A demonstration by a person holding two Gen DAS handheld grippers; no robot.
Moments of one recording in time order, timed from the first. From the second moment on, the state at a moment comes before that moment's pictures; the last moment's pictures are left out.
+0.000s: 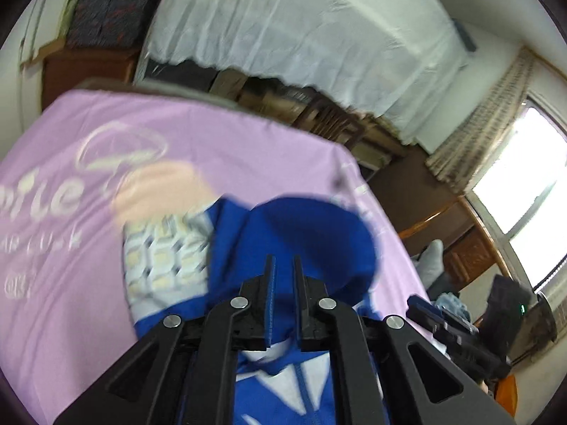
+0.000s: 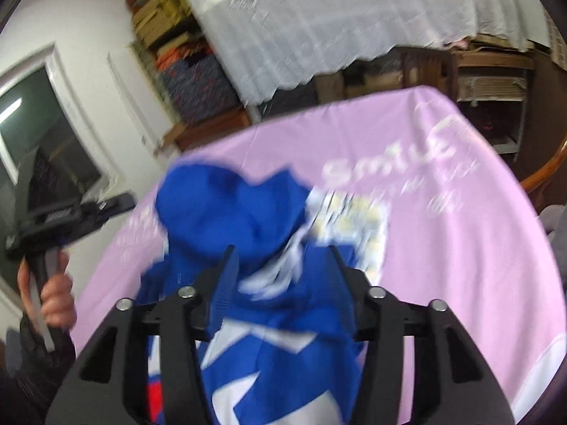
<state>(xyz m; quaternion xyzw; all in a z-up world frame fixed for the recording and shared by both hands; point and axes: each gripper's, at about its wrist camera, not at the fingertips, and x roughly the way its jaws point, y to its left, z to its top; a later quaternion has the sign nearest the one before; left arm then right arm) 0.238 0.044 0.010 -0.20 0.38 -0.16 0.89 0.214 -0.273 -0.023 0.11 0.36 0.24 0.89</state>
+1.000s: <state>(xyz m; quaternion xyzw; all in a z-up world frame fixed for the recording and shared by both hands) 0.297 -0.029 0.070 -0.16 0.40 -0.20 0.88 0.191 -0.164 -0.039 0.14 0.38 0.36 0.84</state>
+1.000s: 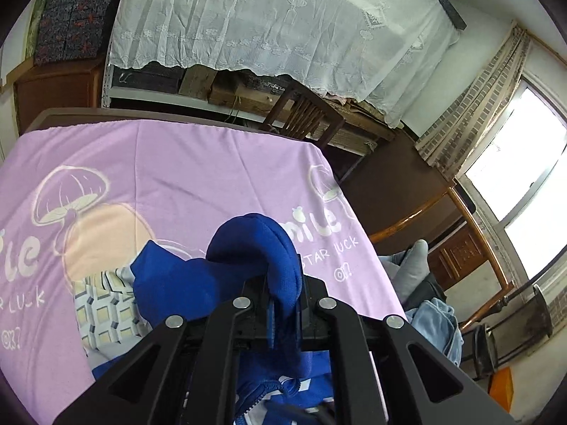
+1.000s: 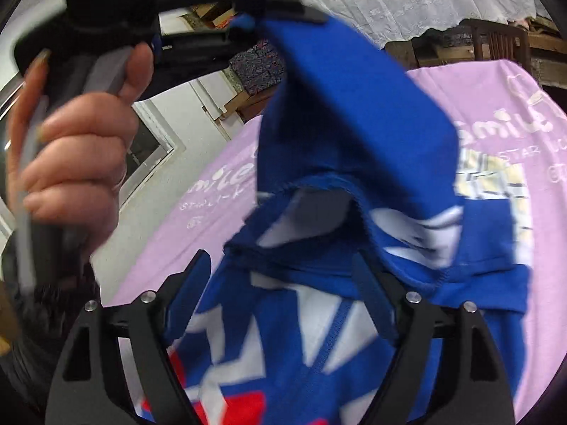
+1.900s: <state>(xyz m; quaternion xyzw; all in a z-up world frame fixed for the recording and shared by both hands) 0.226 0.063 -0.030 -0.11 0.41 -0.10 0.90 0.169 -0.217 -0.047 -0.02 0.39 0.26 0.88</state>
